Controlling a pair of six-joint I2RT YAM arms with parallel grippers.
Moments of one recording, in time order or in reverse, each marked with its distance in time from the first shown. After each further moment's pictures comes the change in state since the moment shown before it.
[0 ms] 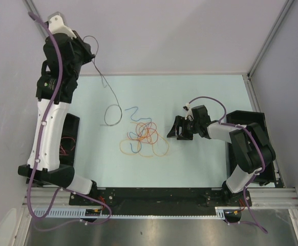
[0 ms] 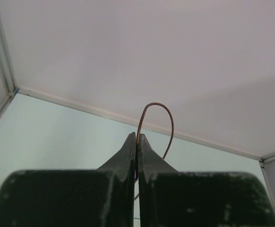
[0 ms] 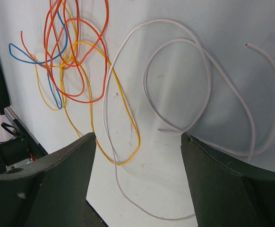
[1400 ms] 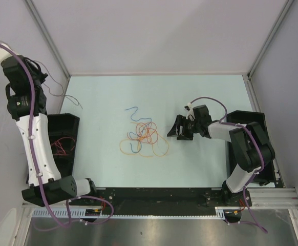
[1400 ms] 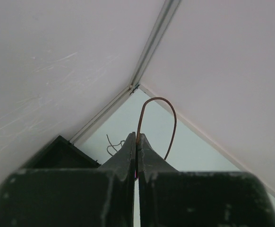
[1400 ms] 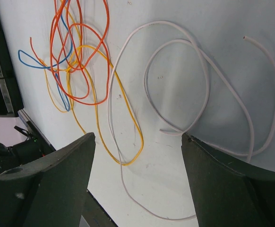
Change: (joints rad) left arm 0.517 -0.190 -0.299 0.030 0.011 0.028; right arm -0.021 0.015 0.000 0.018 -0.037 0.046
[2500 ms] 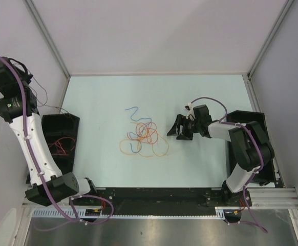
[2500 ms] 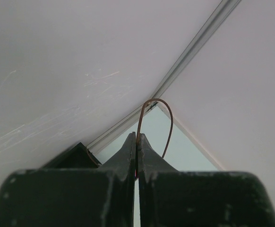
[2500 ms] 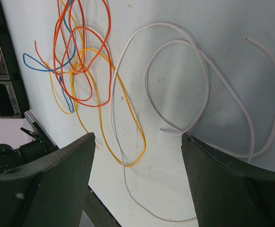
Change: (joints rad) left arm 0.156 0.005 0.023 -0.002 -0.004 -0.046; right arm -0.006 0.013 0.002 0.015 -0.016 0.025
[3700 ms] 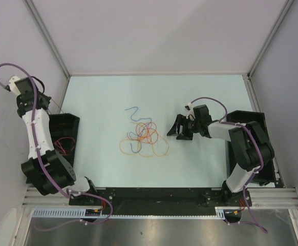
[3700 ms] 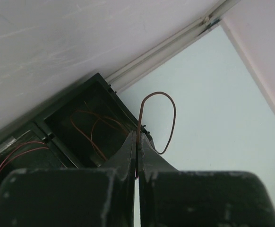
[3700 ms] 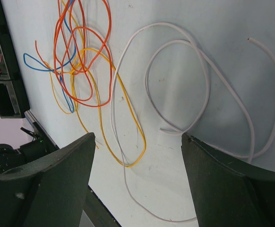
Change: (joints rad) left arm 0.037 0.114 -0.388 0.092 0.032 -0.069; right arm 0.000 0.001 0.000 0.002 -0.002 0.000
